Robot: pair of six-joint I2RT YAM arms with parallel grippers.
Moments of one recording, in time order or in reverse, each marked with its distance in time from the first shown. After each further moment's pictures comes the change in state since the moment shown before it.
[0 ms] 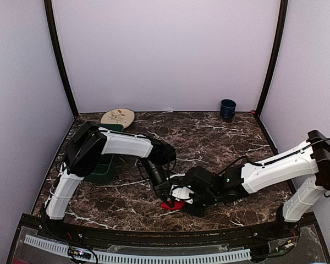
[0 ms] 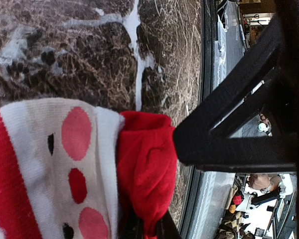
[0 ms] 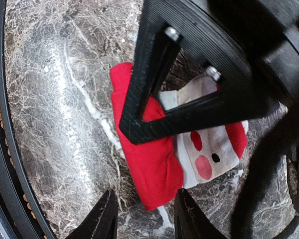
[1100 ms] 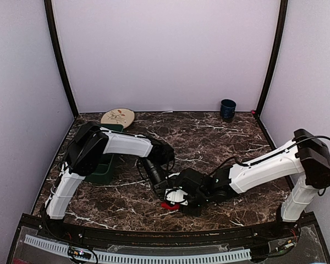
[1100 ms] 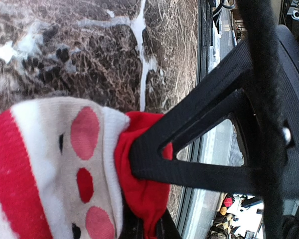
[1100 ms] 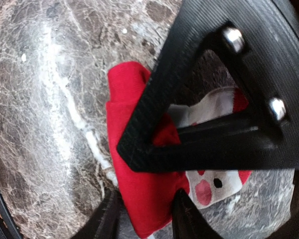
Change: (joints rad) left arm 0.020 0.027 0.013 -0.019 0.055 0.000; right arm -0.011 0.127 0.065 0.003 0.024 -0.142
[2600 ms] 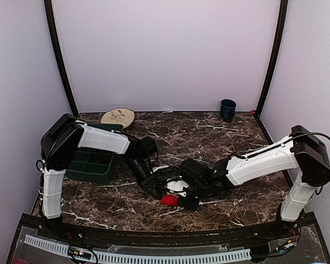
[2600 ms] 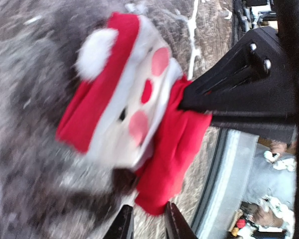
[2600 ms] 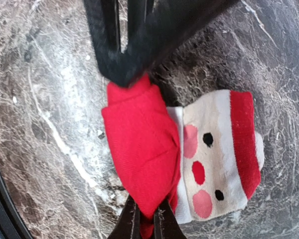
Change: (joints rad) left arm 0.095 -0.249 -0.333 0.287 -0.128 -0.187; right arm -0.088 0.038 0.048 -0.016 -0.146 0.151
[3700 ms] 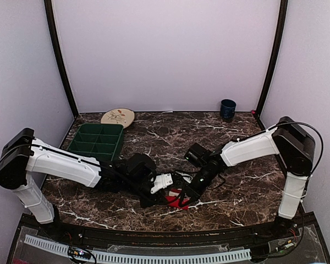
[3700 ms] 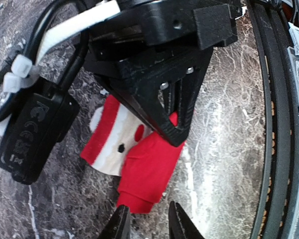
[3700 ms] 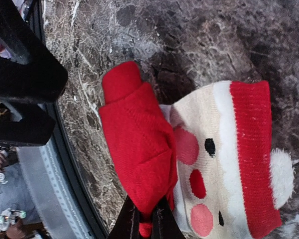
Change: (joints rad) left arm -0.341 -0.496 -0.509 0.682 -0.733 -0.006; right arm -0.257 0.142 0.107 -0.172 -0.650 0.112
